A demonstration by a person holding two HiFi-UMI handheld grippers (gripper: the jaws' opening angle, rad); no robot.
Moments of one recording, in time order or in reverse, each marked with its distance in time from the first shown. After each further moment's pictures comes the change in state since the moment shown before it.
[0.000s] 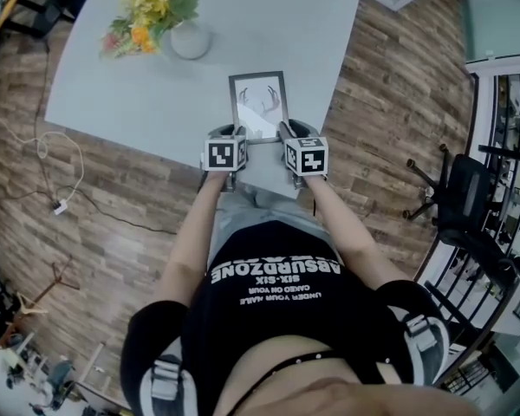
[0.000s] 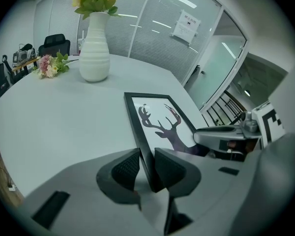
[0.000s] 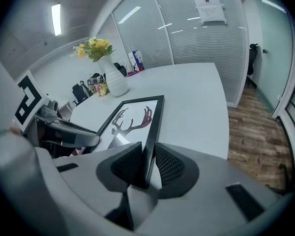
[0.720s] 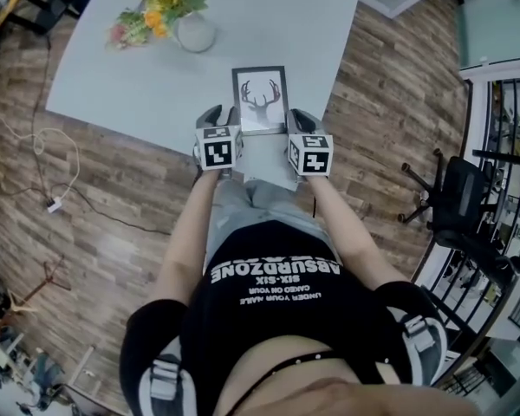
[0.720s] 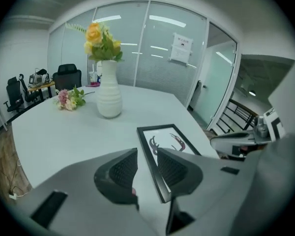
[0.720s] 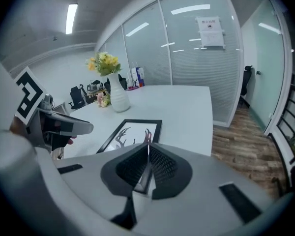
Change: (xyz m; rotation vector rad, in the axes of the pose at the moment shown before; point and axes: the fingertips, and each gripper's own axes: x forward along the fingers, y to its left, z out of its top) left arm -0.061 0.013 0.049 0.058 -0.284 0.116; right arm -0.045 0.011 0.038 -0.087 -0.176 -0.087
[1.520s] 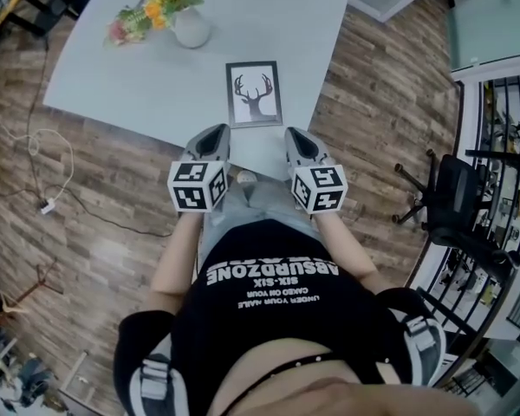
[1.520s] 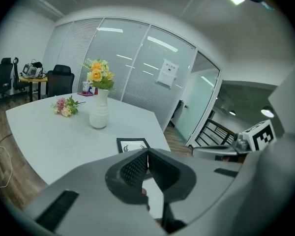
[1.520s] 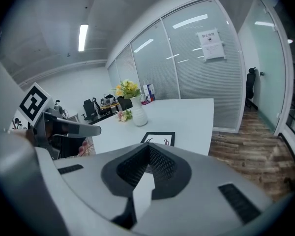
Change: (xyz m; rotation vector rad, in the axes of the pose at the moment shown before) left arm -0.126 -0.052 0.009 -0.061 -0.185 -0.216; right arm -0.120 0.048 0.017 0.002 -0.147 0.123
